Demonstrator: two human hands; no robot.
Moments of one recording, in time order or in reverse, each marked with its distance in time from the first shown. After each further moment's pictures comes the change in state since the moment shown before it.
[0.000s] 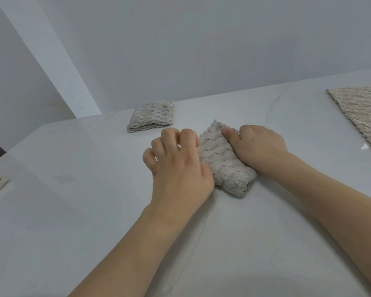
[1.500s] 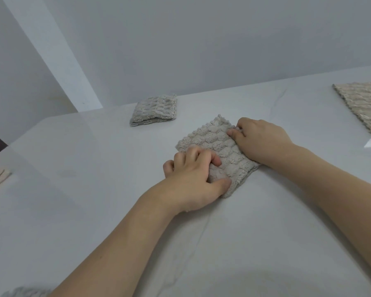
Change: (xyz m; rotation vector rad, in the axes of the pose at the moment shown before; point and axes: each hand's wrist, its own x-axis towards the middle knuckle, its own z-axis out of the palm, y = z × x) left_hand -0.001 -0.014 0.000 -0.159 -0.731 0.008; right_hand 0.005 0.002 0.003 -0.039 -0.041 -0.078
